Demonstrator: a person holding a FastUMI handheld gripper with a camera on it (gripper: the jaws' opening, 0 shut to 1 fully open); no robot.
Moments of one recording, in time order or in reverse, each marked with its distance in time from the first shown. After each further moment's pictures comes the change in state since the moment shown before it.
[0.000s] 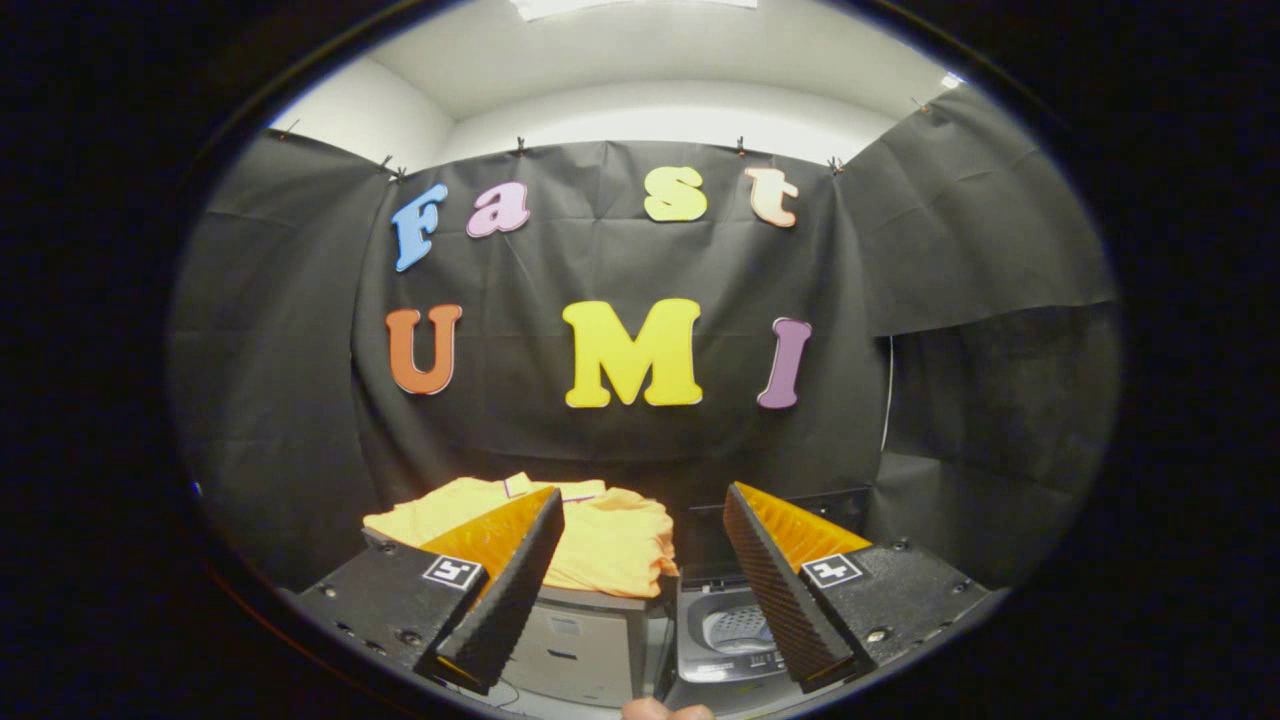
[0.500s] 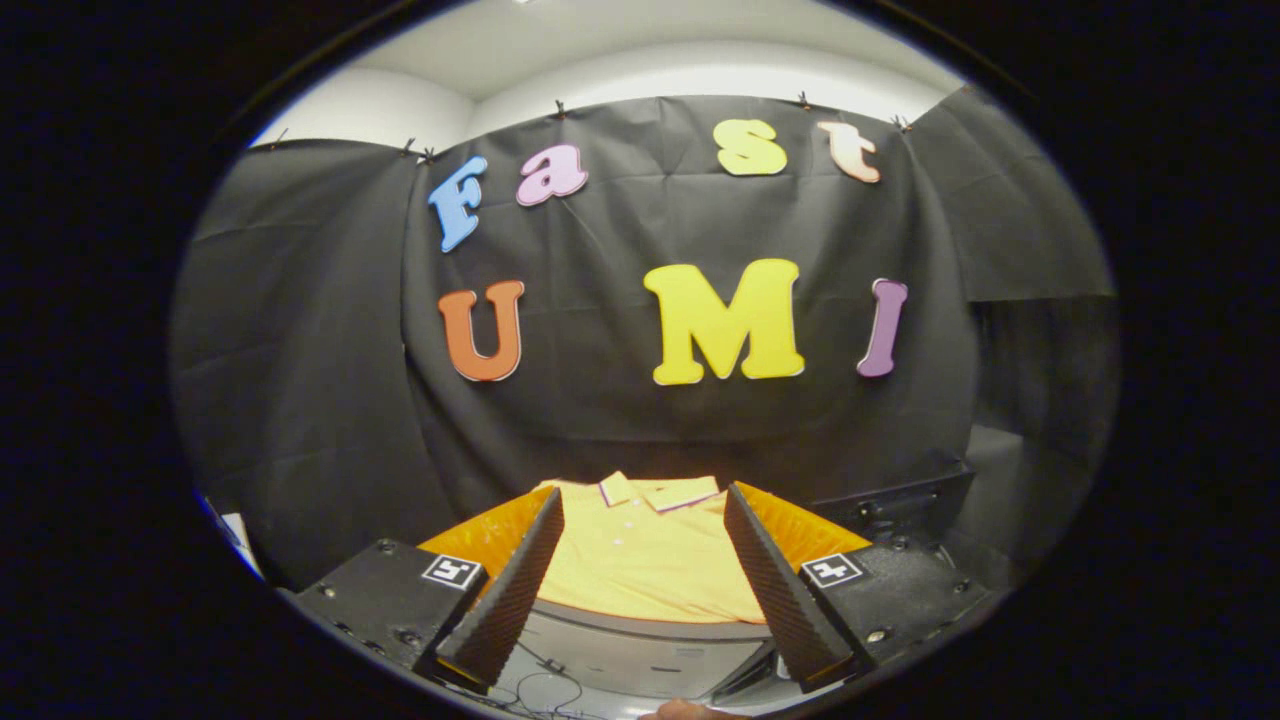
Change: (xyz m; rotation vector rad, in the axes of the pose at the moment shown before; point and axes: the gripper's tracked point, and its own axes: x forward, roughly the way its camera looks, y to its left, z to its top) arm 0.079 0.120 0.009 0.040 0.164 0.196
